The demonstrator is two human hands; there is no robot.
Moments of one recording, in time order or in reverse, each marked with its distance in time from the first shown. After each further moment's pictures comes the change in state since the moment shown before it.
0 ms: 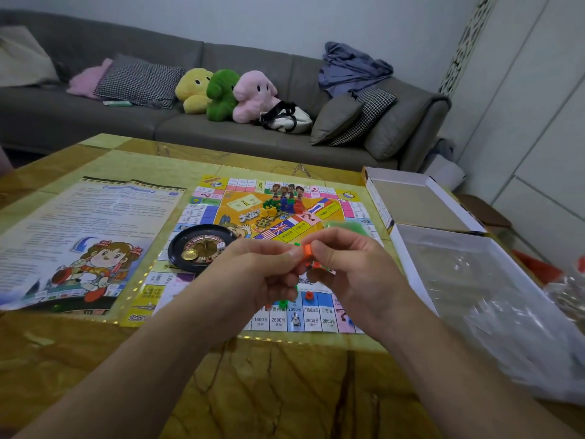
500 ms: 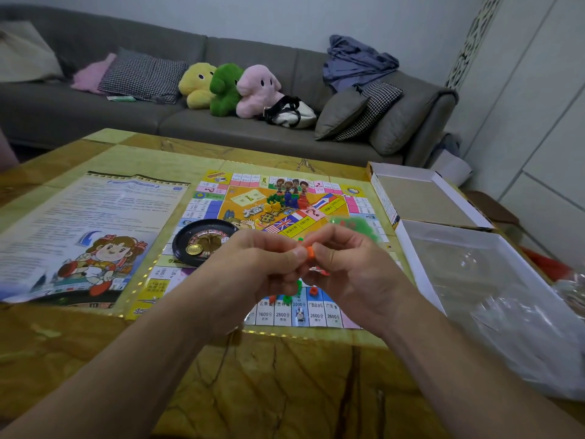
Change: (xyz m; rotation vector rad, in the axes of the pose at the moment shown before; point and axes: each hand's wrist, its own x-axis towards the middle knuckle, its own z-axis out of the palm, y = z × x) left_hand -0.004 0.004 -0.005 0.143 -0.053 0.036; right_hand 0.003 0.008 0.004 0.099 -0.099 0.094
